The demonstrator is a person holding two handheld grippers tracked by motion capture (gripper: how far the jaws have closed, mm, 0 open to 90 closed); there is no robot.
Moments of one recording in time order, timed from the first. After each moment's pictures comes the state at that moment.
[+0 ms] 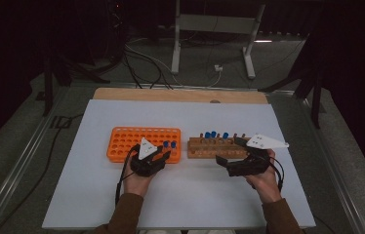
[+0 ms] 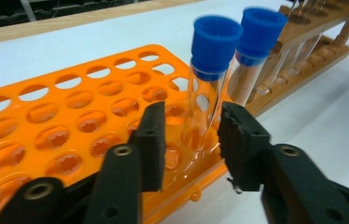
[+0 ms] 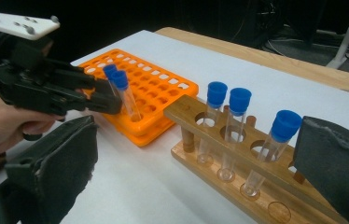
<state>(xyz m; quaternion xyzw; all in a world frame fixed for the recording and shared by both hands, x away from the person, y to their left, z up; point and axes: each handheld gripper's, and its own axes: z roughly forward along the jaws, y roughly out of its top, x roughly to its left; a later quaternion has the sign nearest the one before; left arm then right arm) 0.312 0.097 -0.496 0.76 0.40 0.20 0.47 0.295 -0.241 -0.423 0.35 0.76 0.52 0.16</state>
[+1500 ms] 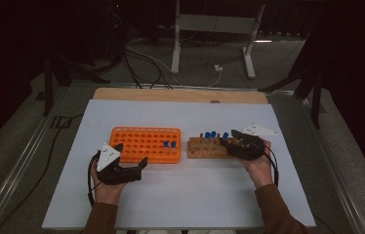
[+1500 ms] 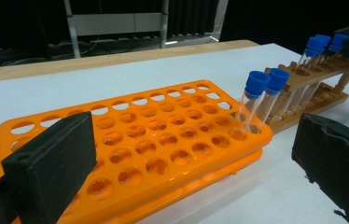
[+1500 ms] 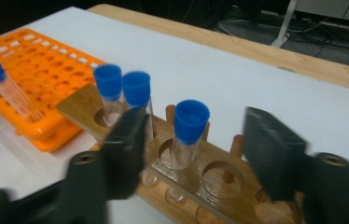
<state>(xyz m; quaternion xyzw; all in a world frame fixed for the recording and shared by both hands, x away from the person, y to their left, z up) 0.271 0.169 -0.467 0.70 0.43 0.25 0.51 0.346 -0.245 -0.450 0.41 0.76 0.45 0.22</state>
